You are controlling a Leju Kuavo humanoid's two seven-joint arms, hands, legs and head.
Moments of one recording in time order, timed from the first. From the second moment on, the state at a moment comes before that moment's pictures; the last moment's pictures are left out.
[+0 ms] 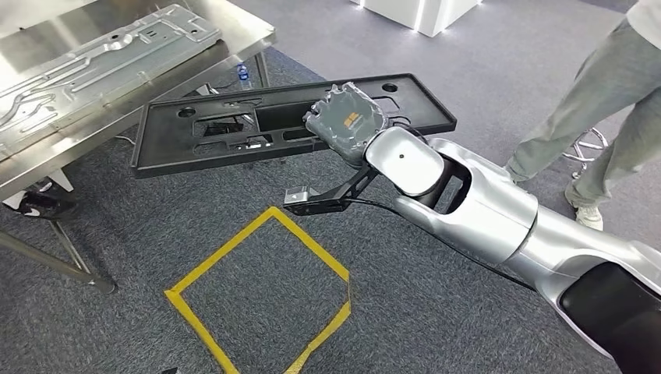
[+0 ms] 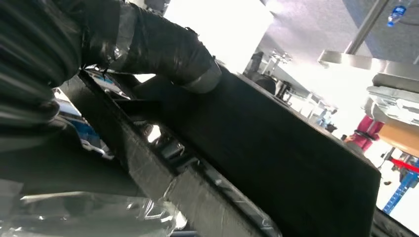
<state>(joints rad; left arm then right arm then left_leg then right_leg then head) -0.11 0.07 -0.87 -0.18 1.17 0.26 -0.04 -1.17 -0.22 1.18 -1.29 1.03 0.31 0.07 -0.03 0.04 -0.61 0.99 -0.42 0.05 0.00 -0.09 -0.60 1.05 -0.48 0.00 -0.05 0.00</state>
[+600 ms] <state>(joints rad) -0.10 0.07 -0.87 -0.18 1.16 0.25 -0.05 -1.18 -0.23 1.18 -1.29 1.04 0.32 0.08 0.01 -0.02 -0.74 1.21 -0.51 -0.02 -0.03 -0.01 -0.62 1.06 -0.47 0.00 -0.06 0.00</state>
